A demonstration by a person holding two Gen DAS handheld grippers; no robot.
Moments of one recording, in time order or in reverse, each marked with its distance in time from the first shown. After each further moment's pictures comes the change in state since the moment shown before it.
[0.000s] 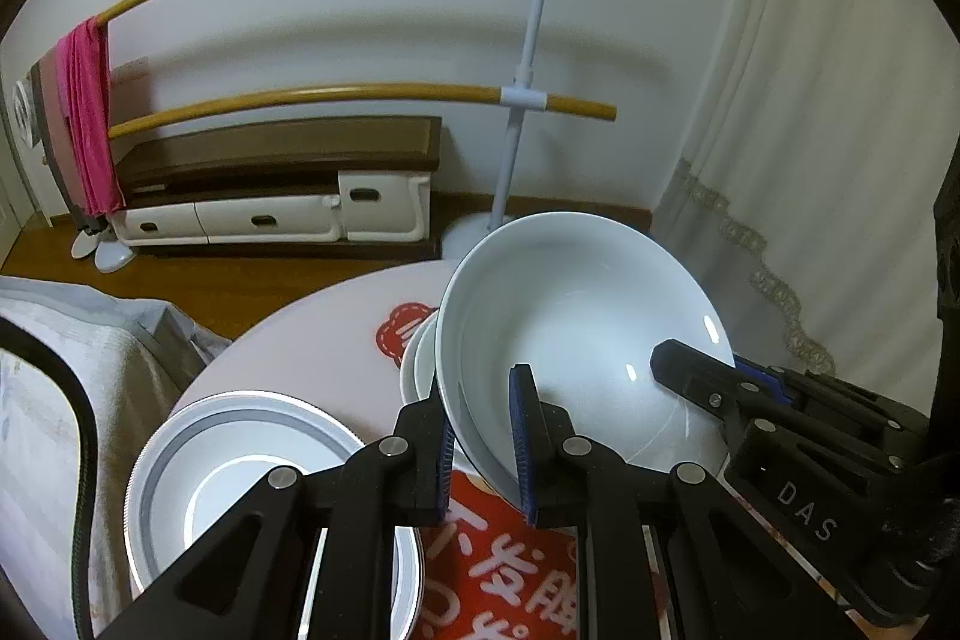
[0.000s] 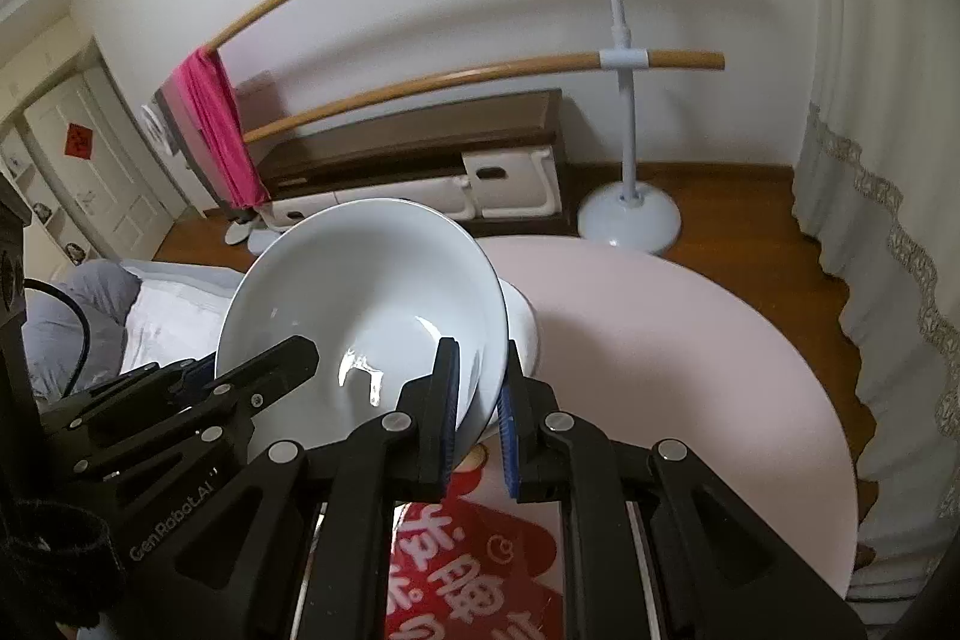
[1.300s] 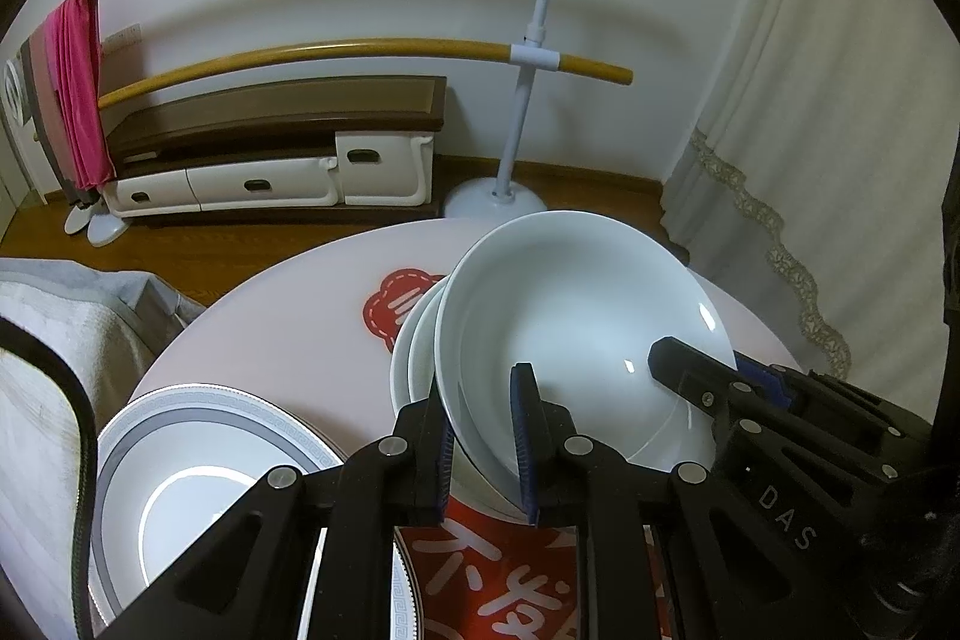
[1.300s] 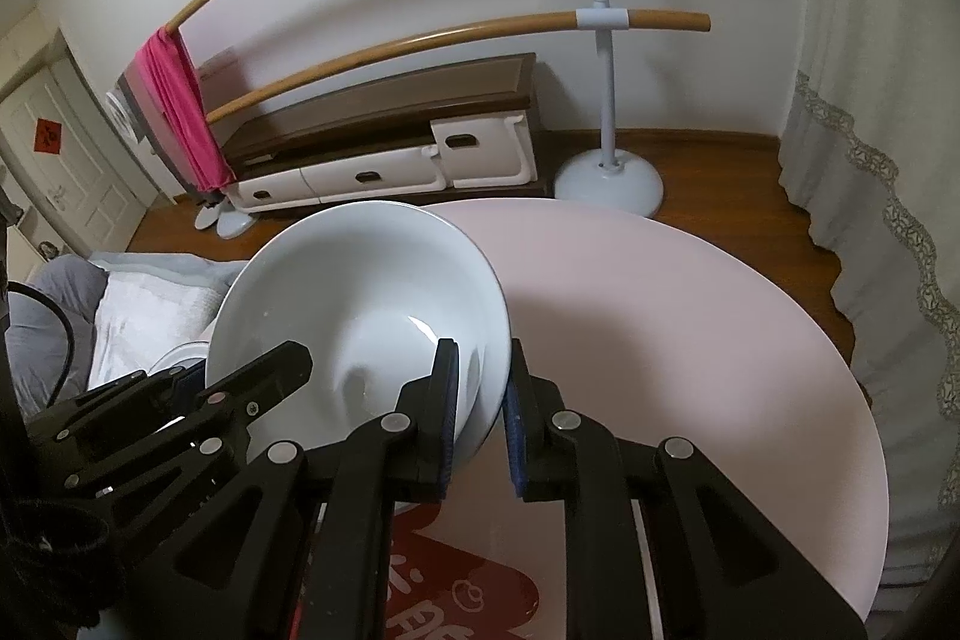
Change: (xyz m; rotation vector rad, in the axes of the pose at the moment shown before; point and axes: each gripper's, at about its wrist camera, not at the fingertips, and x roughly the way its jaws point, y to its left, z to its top) left arm 0.078 0.012 0.027 -0.014 0.084 -0.006; right arm 0.053 -0.006 0.000 0.025 0.059 -0.060
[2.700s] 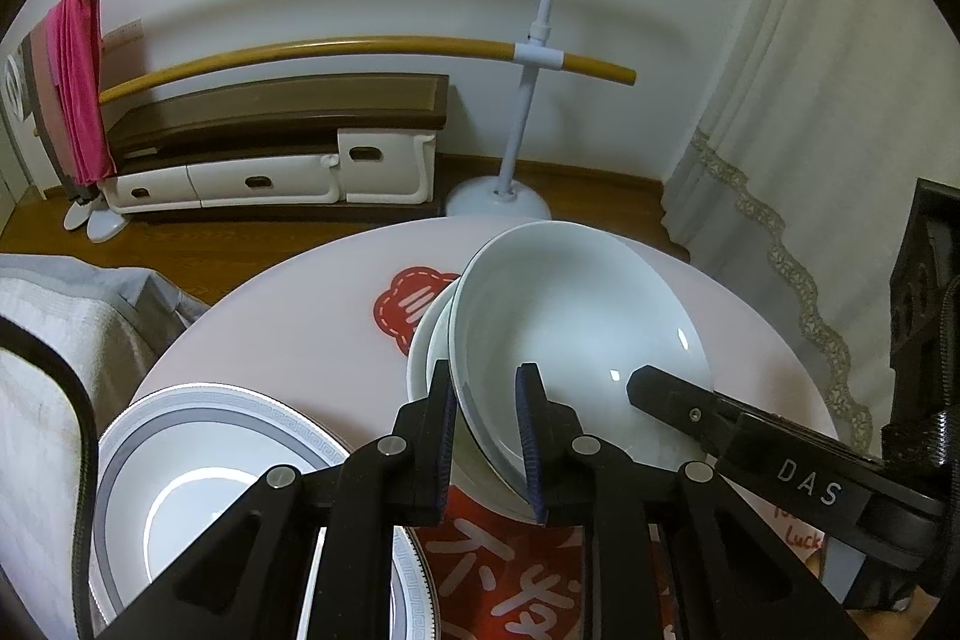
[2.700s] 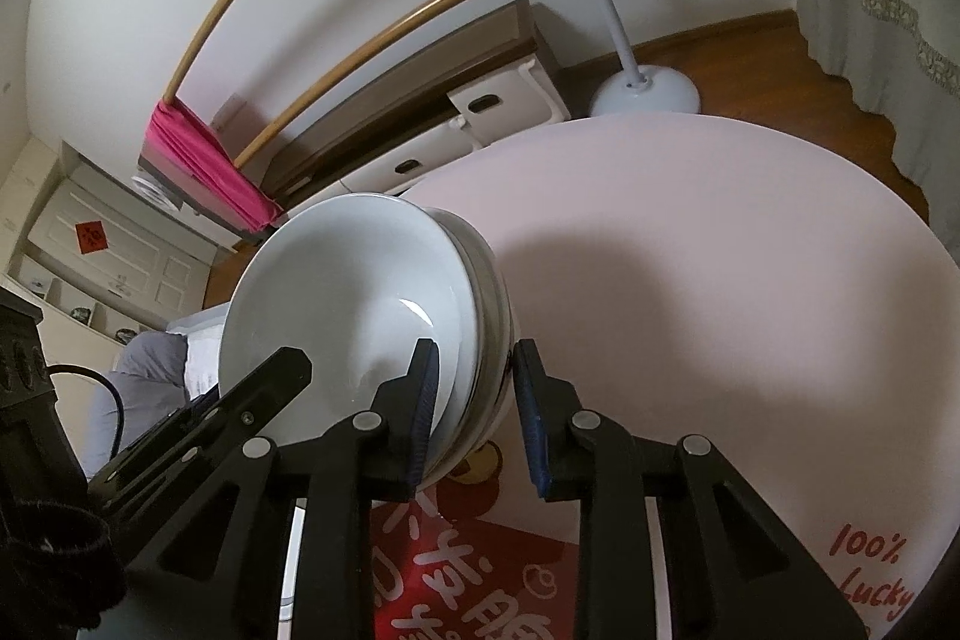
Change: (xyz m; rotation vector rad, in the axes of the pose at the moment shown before) left arm 0.001 0.009 0.003 -0.007 0.017 0.003; right arm 0.026 -0.042 -0.010 0.272 0.092 0.201
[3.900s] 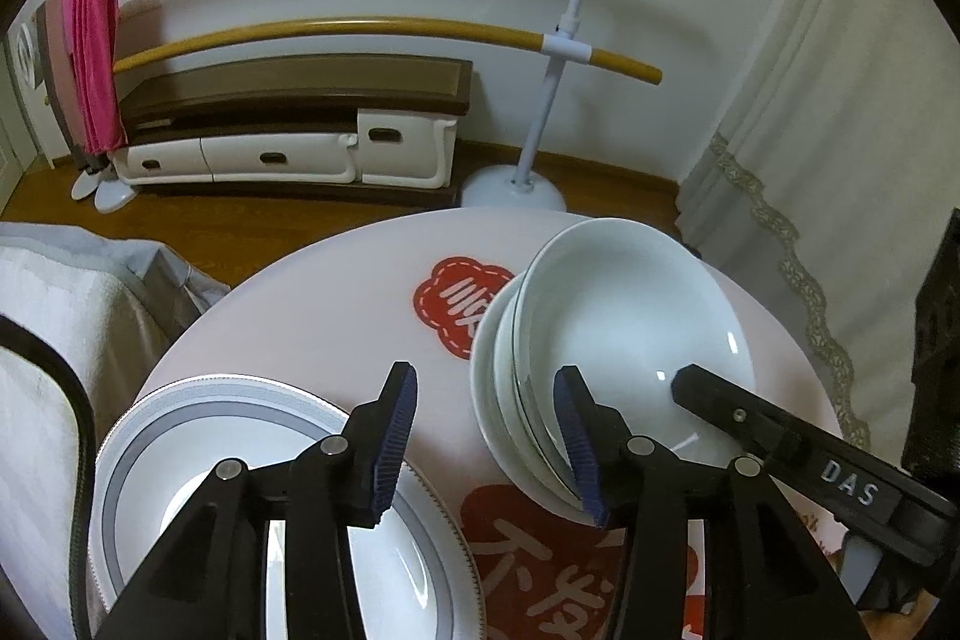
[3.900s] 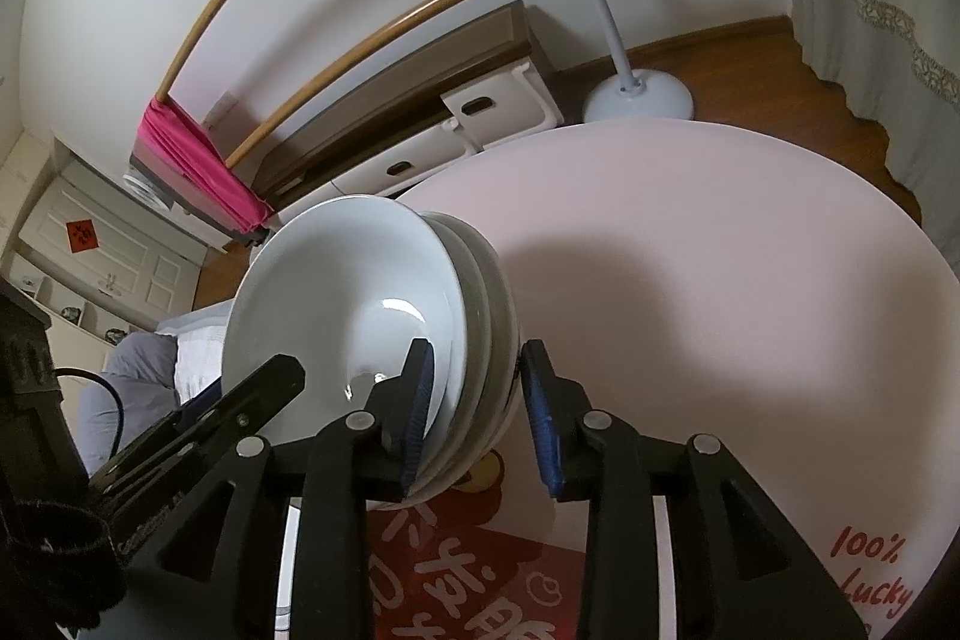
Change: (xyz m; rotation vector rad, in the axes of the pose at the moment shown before) left arm 0.005 0.030 0.013 -0.062 0.037 0.017; right arm 0.002 0.009 -0.001 -0.003 -0.008 -0.026
